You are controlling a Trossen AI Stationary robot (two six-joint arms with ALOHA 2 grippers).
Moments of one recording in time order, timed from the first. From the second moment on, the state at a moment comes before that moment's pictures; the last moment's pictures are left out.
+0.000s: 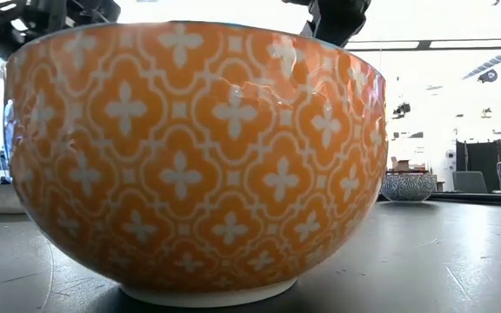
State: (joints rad) left arm 0.34 0.79 0.35 0.33 0.50 0.12; right arm 0.07 1.63 1.45 -0.84 -0.17 -0.02
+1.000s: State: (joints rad) left arm 0.20 1.40 0.78 0.21 0.63 0.31; right arm 0.09 1.64 1.45 -0.79 -0.17 -0.06
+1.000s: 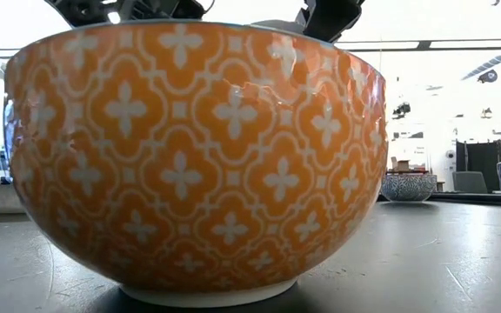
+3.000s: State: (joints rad) left arm 0.15 1.39 0.82 0.15 0.52 0.08; right arm 0.09 1.44 1.45 -0.96 0.16 0.03
